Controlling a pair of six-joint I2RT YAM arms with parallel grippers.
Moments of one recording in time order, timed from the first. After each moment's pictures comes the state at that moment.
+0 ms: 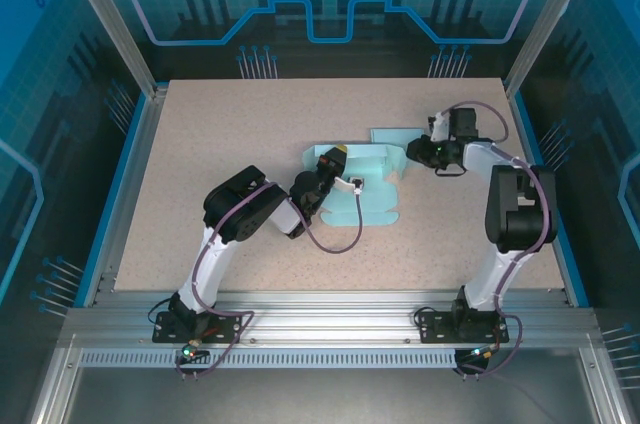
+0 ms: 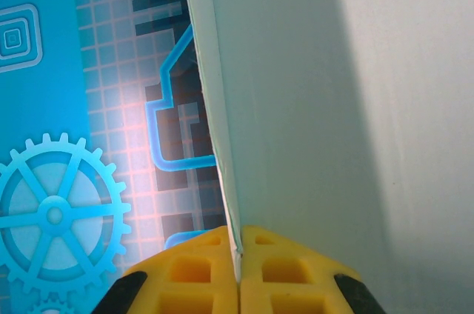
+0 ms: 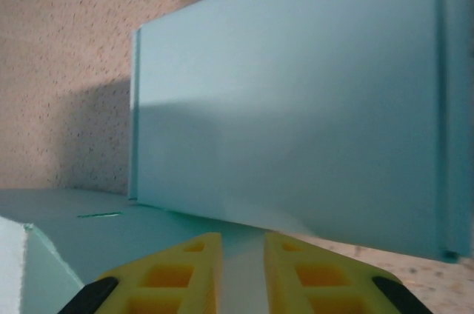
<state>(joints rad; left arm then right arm) -0.66 2.27 0.96 1.40 -0.24 1.78 -0.02 1.84 1.15 -0.28 -0.53 0.30</state>
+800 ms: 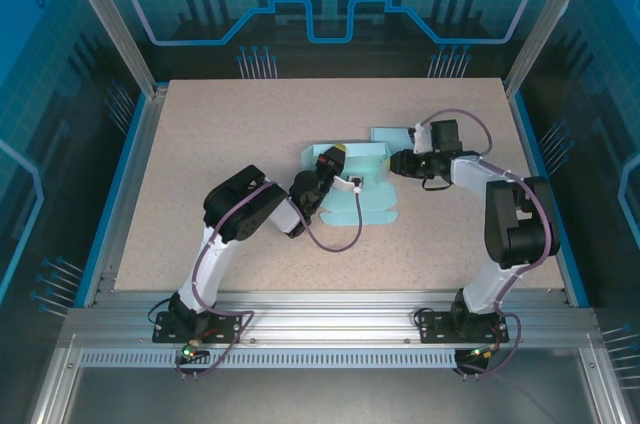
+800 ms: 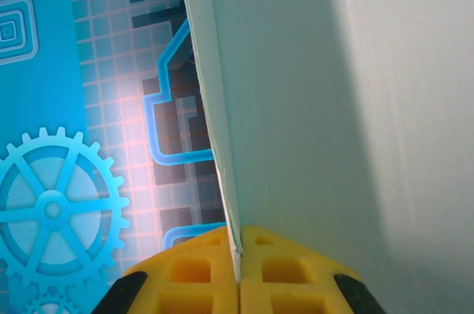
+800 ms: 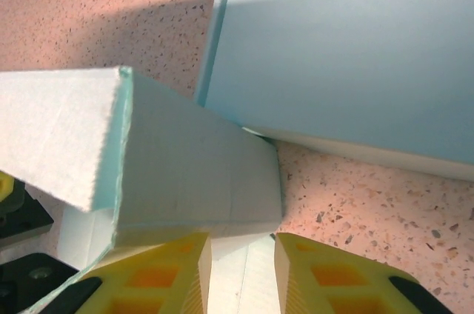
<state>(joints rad) -0.66 2.28 0.96 1.40 -0.25 1.78 0.09 1.72 1.00 -0.20 -0.48 0.23</state>
